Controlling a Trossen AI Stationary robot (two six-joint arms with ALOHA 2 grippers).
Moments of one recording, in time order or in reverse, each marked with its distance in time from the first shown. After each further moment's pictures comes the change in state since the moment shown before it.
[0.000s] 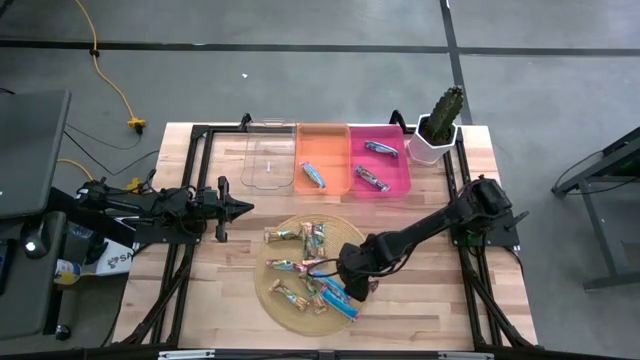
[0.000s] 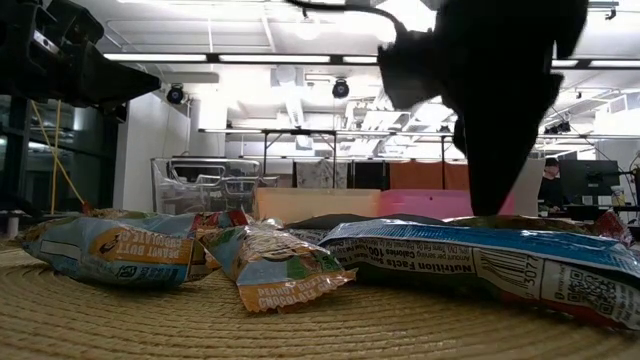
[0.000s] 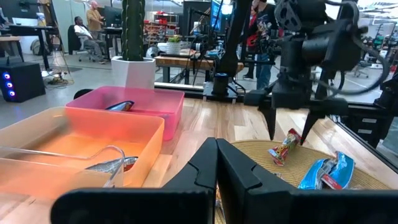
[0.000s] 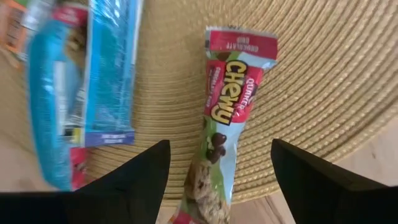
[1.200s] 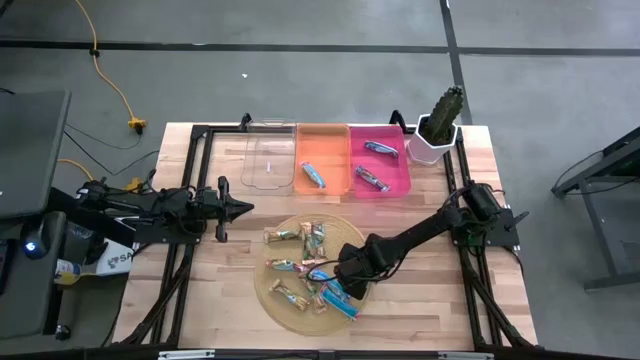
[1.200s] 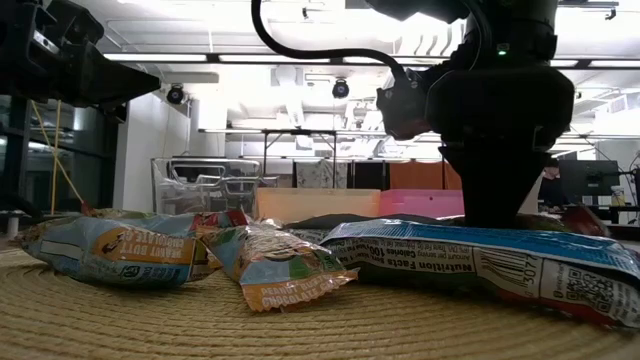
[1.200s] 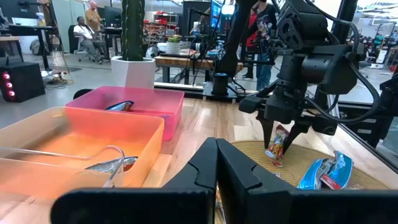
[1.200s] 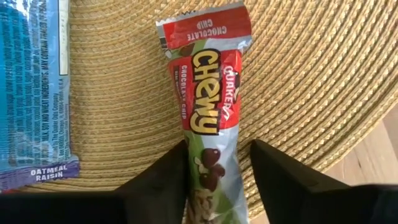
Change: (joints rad) left arm 0.000 0.000 0.000 0.000 0.001 0.000; right arm -0.001 0.096 0.001 -0.004 0.090 0.048
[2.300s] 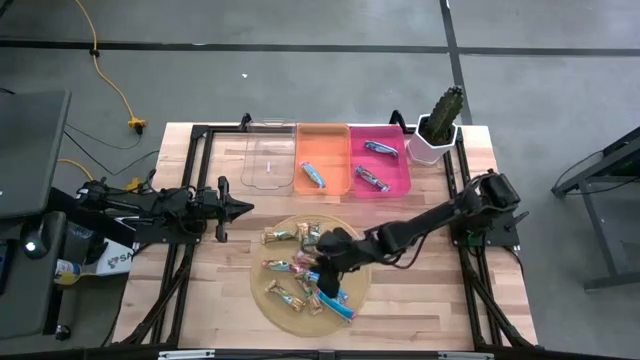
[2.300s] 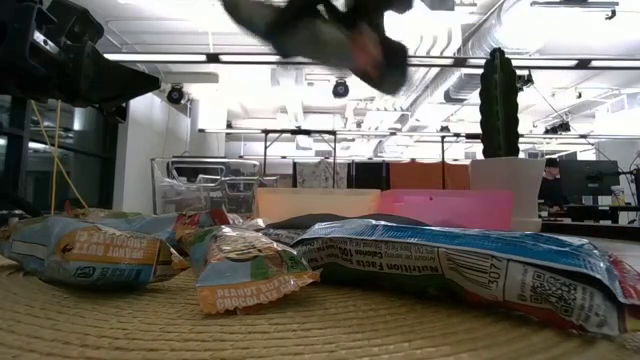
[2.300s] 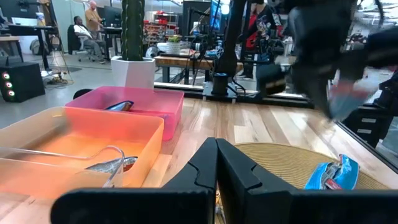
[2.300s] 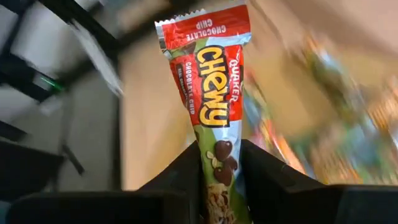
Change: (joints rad) left arm 0.000 0.000 0.000 0.000 0.000 0.000; right arm -0.043 -0.192 -0.003 0.664 0.074 -0.192
